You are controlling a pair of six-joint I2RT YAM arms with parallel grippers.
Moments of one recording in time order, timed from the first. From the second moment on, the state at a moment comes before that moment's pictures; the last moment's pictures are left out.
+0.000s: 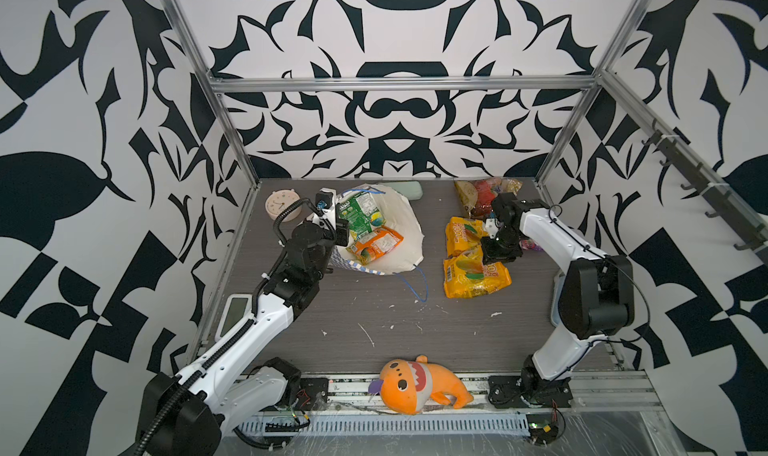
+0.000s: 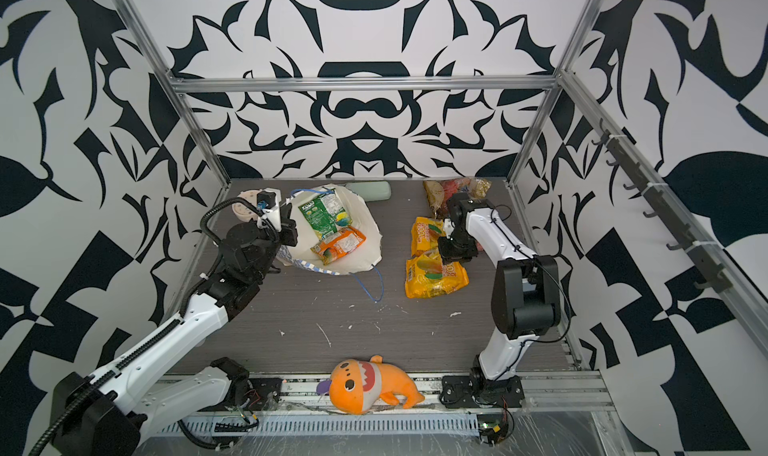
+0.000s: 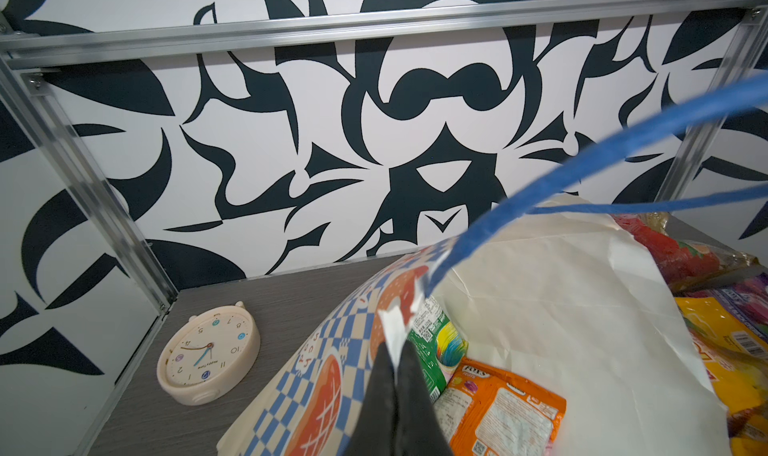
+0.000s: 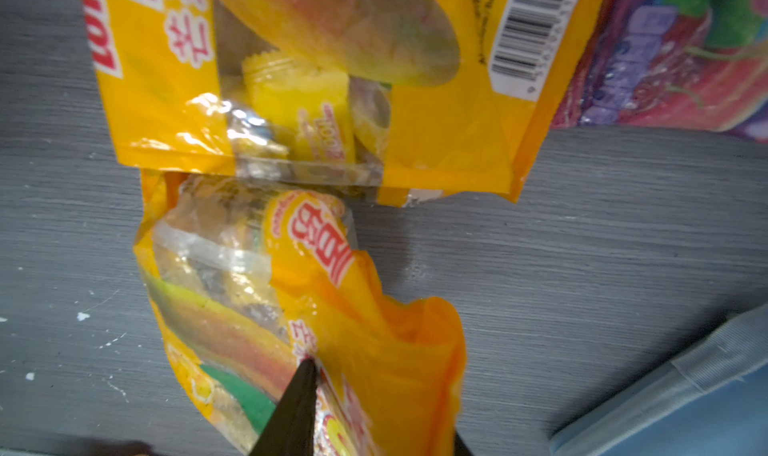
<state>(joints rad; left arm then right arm) -0.51 1.03 0.76 0.21 -0.29 0.02 0.11 1.72 1.36 -1.13 -0.06 0.06</state>
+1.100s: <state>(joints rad) -0.51 1.01 0.76 0.17 -0.27 0.02 0.22 1.36 1.10 -0.96 -0.15 0.17</state>
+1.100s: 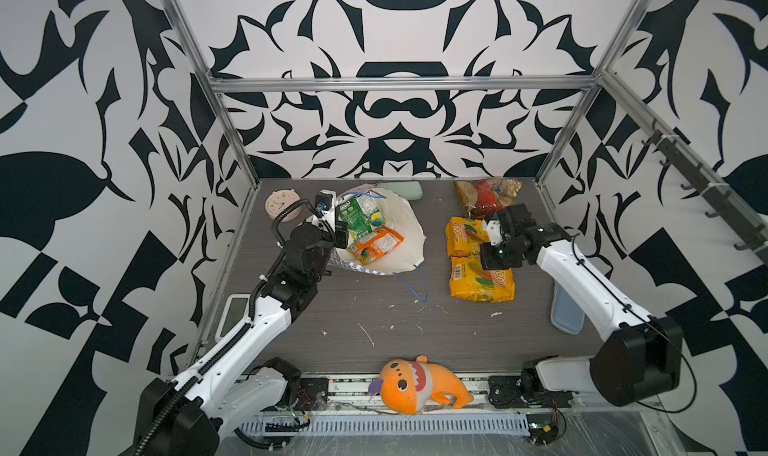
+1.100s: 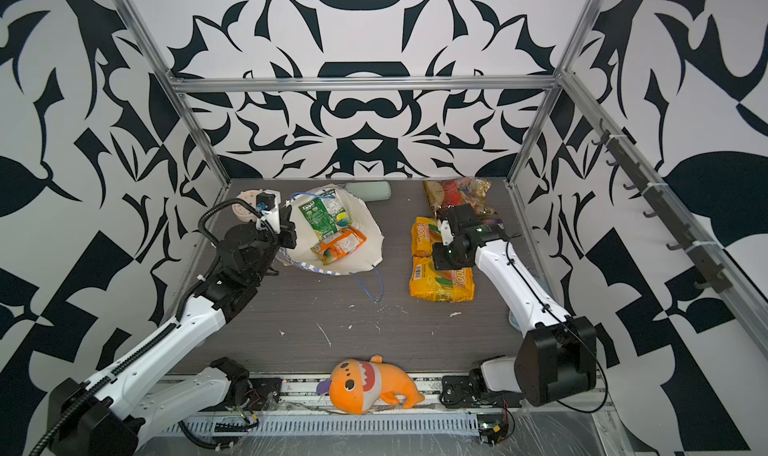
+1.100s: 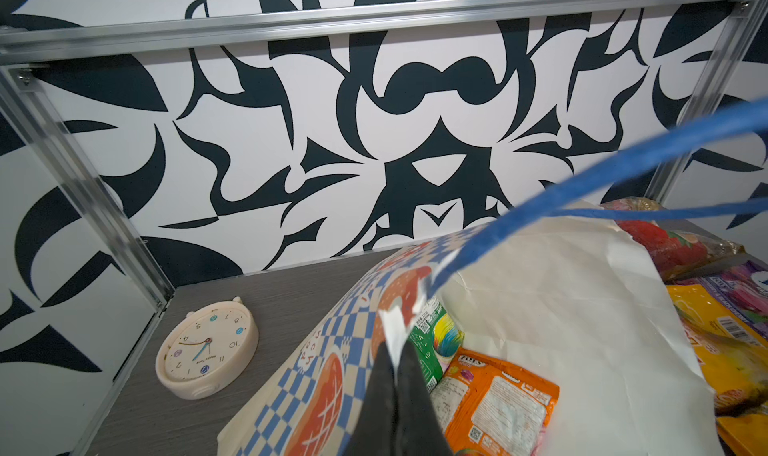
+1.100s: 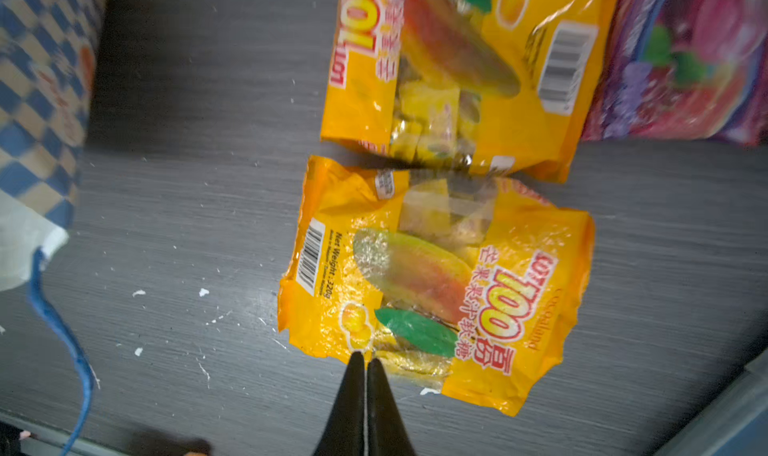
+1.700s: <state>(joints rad) -0.50 1.01 0.76 0.17 -0.18 0.02 0.25 1.35 1.02 -0.81 -0.17 0.20</state>
